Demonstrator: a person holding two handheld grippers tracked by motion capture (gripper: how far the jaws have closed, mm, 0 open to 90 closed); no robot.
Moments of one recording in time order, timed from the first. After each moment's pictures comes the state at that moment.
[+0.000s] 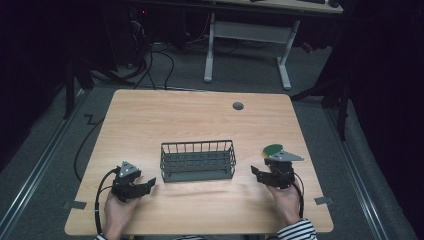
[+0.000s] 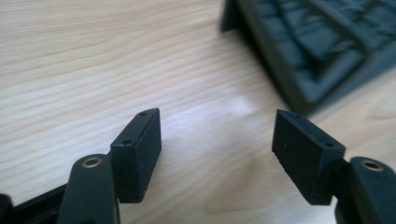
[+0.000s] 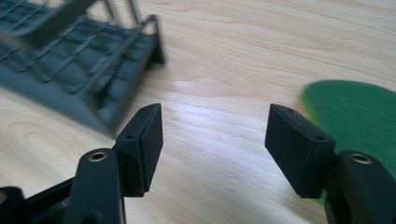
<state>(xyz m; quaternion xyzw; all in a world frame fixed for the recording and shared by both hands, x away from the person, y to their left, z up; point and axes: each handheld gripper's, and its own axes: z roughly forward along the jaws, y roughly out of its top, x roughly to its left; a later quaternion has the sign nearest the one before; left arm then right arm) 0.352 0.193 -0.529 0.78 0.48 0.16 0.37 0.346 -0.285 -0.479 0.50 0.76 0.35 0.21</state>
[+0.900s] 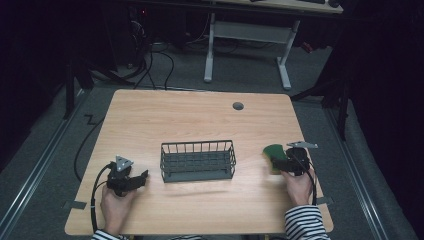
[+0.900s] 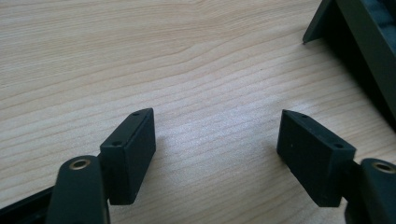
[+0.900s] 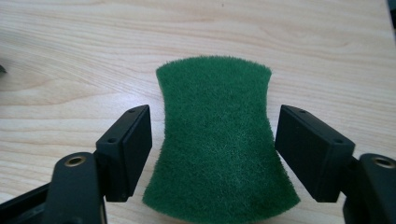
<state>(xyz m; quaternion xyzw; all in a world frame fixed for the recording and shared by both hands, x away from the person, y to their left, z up) 0.369 0.204 -0.537 0.76 0.51 0.22 0.34 0.390 -0.342 -0.497 0.60 0.71 0.28 0.23</state>
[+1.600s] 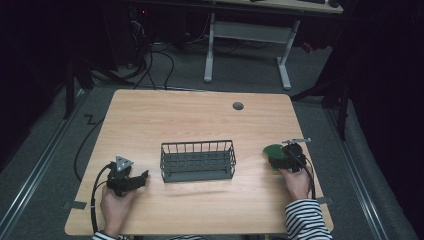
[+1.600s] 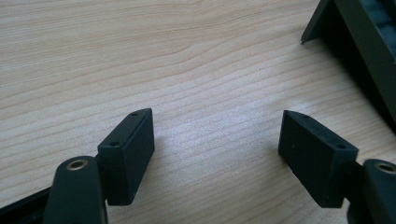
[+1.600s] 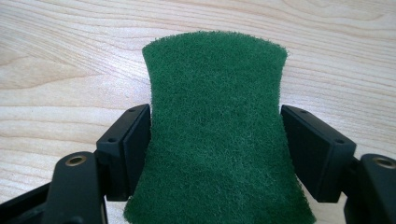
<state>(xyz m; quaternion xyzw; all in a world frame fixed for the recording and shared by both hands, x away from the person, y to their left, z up) 0.369 0.205 -0.537 0.76 0.51 0.22 0.34 0.409 -0.341 -0.505 0.61 0.74 0.24 0.19</state>
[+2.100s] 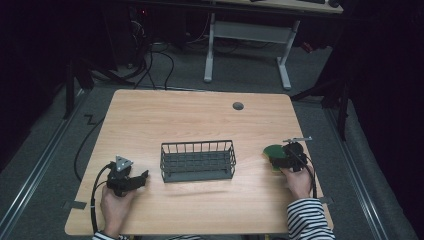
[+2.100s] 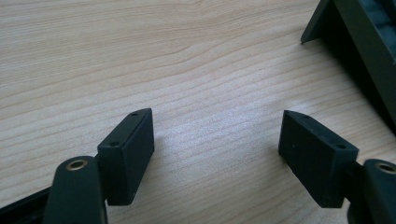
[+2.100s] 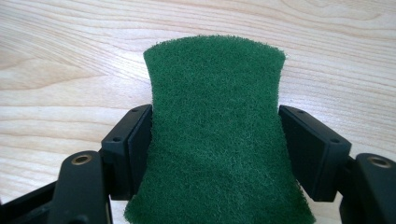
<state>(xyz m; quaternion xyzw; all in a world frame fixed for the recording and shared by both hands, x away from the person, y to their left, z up) 0.369 0.205 -0.537 0.76 0.51 0.21 0.34 0.409 -0.343 -0.498 0.61 0.74 0.24 0.18</state>
